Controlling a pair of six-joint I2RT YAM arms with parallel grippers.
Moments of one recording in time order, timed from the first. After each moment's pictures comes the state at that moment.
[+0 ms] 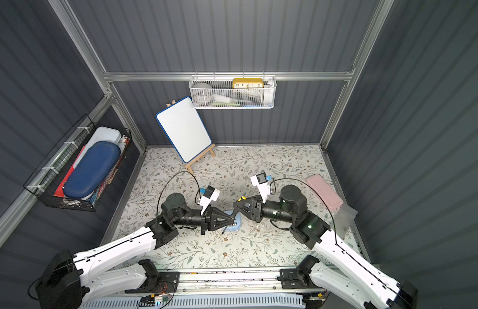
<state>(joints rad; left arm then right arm) -0.81 1.10 0.58 0.46 0.91 -0.53 0.66 0.83 0.75 -0.08 -0.60 0.68</state>
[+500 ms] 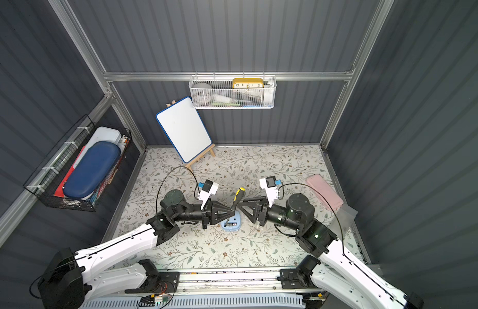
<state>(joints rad) -0.80 1.13 0.62 0.51 0.87 -0.54 0.68 0.69 0.67 -0.07 -0.44 0.66</state>
